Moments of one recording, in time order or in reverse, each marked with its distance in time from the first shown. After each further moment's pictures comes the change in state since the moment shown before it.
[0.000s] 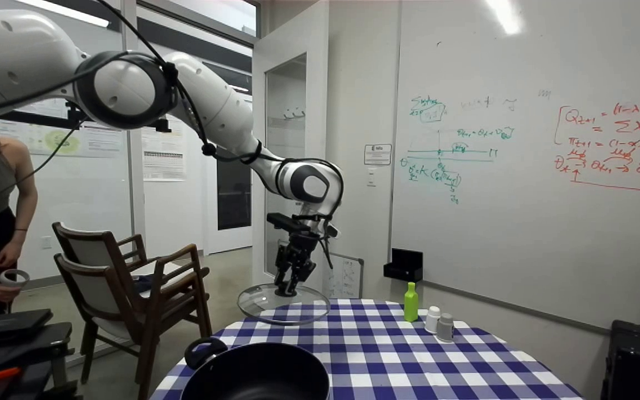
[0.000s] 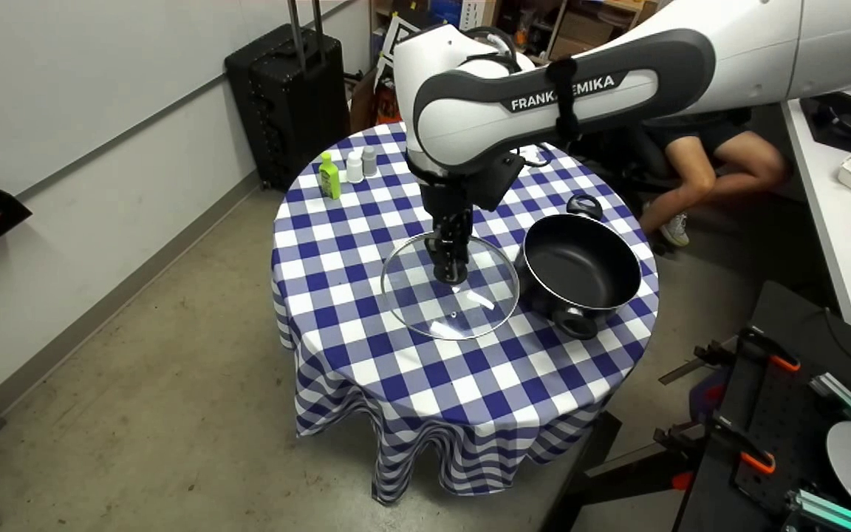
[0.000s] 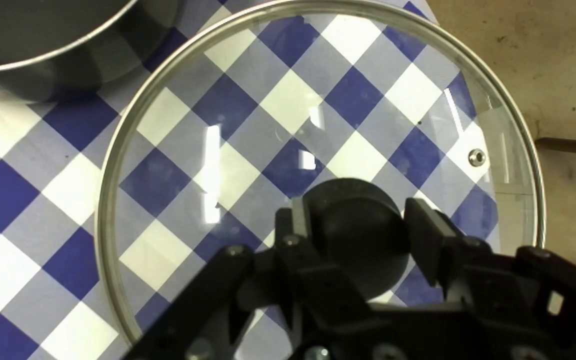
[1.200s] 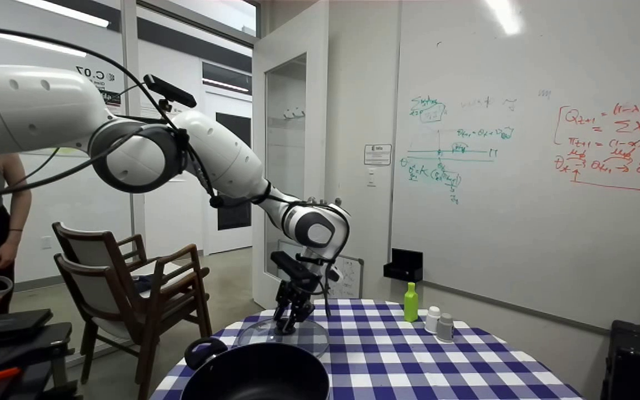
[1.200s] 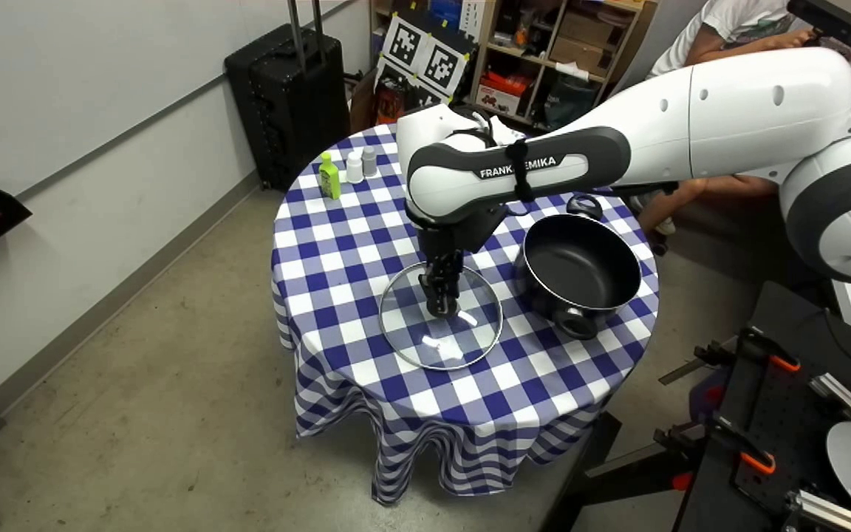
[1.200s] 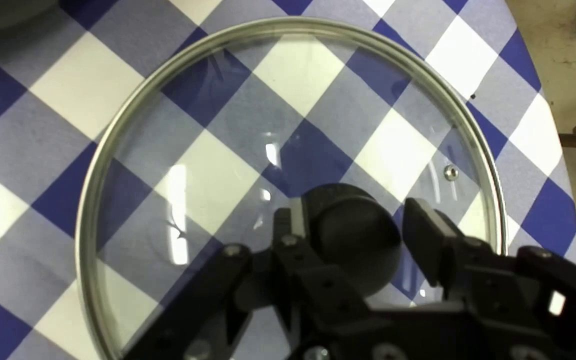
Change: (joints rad) arm -0.029 0.285 0.030 0.244 0.036 -0.002 -0.018
